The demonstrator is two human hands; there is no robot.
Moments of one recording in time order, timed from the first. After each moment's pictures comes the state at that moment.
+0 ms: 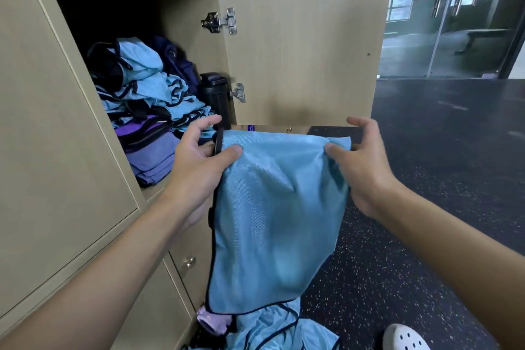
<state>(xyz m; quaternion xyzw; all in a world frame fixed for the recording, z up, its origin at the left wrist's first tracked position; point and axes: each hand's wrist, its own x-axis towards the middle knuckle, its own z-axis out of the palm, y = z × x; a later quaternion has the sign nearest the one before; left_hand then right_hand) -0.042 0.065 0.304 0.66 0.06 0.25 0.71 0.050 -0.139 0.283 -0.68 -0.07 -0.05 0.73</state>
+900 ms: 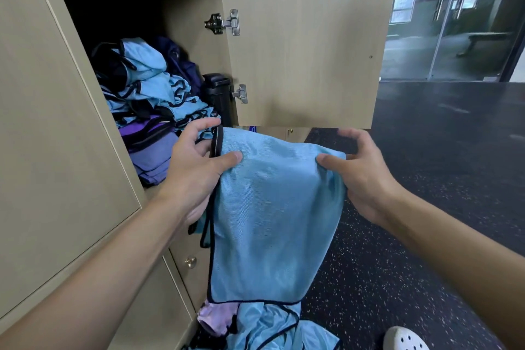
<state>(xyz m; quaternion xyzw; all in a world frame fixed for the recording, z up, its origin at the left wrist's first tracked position) -0.052 0.066 0.312 0.65 0.09 0.25 0.71 0.043 -0.141 0.277 -0.66 -0.08 0.03 0.74</state>
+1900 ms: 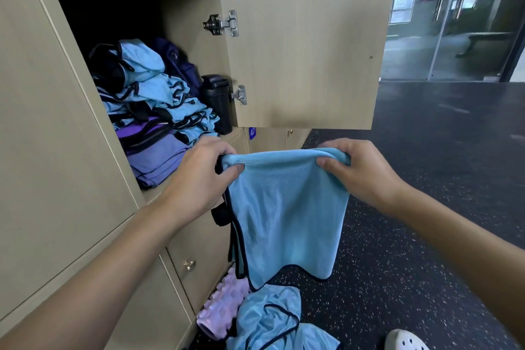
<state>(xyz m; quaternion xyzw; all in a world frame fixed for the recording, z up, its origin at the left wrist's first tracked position) -0.041 0.086 0.301 0.93 0.03 0.25 0.25 0.056 -0.156 0.285 -0.86 -0.26 -0.09 0.43</state>
